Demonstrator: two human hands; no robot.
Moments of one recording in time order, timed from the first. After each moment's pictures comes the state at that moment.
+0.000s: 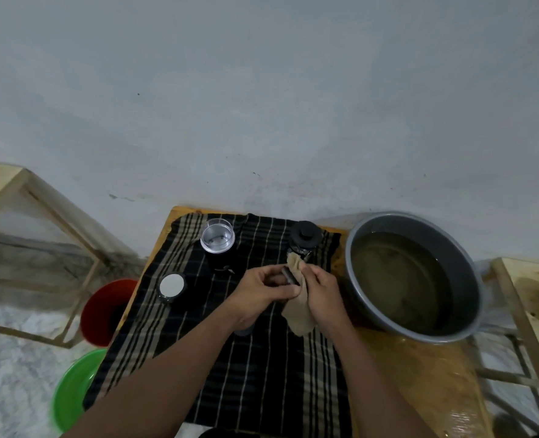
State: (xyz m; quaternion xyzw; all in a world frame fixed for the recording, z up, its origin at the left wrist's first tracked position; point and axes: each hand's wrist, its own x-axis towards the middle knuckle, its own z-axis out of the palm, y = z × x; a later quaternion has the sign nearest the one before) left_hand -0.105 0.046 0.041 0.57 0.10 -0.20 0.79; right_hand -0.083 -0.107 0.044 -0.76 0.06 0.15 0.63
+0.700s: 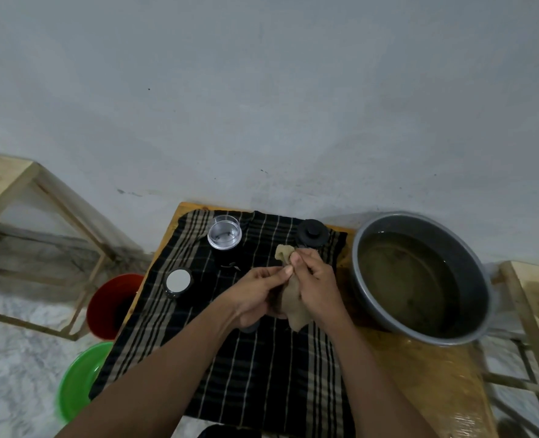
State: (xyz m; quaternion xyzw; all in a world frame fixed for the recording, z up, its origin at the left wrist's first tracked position) left_hand -0.109 0.061 0.054 0.51 0.12 -0.28 0.80; right_hand -0.086 -0.084 0.068 -0.77 -0.05 0.12 0.63
